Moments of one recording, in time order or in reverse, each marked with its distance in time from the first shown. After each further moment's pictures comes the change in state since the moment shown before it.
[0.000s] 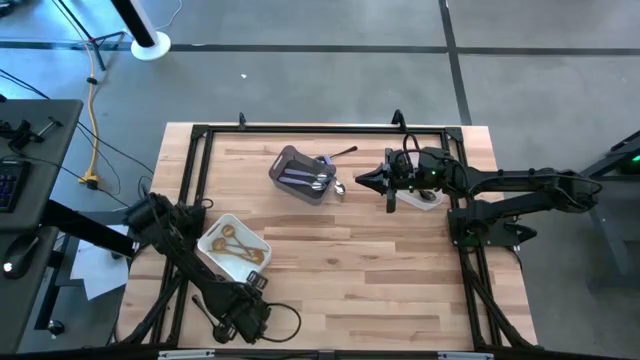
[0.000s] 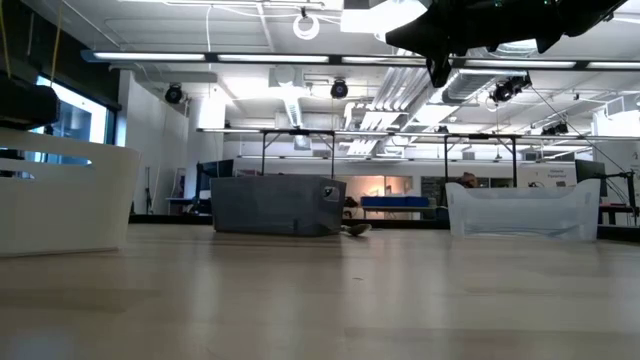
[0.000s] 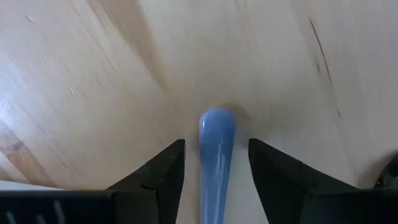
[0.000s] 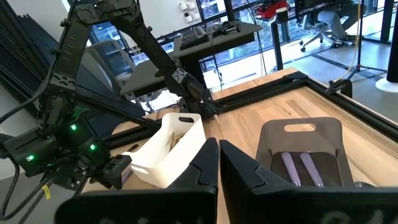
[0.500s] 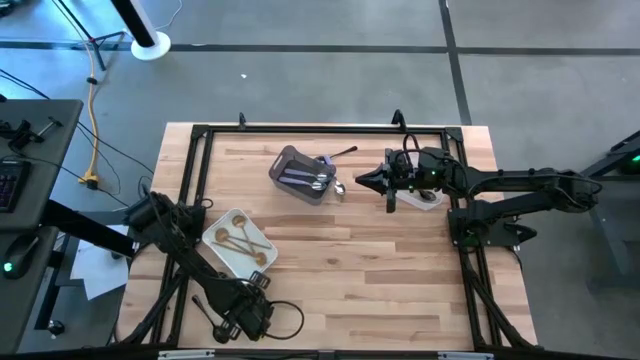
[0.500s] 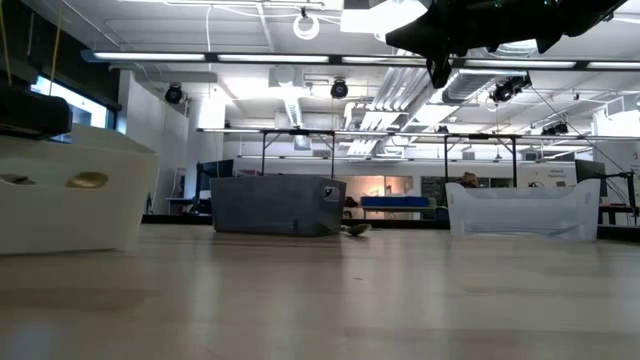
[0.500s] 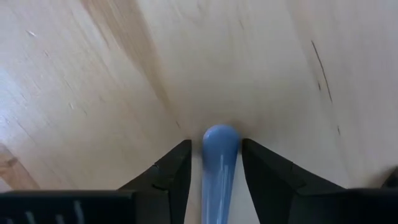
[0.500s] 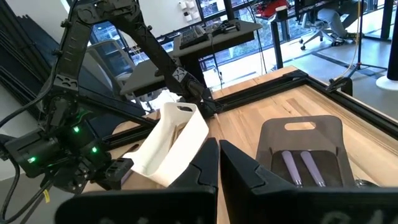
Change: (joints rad) left arm 0.016 0.005 -0.016 0.058 0.021 0.007; right arm 0.000 0.000 0.000 -0.004 0.000 0.008
